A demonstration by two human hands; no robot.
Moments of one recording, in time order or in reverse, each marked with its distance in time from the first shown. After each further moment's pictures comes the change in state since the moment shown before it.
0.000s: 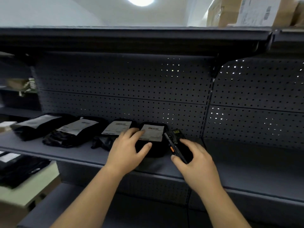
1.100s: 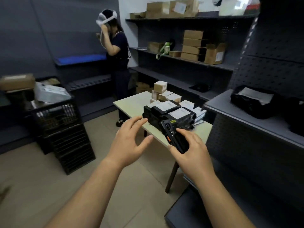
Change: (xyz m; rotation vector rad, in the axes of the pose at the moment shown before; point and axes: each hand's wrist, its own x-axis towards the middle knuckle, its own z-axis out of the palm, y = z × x) left_hand -0.312 -0.546 -0.358 0.148 0.232 -0.407; right_hand -0.167 -0.487 0.503 0.330 -0.541 -0.316
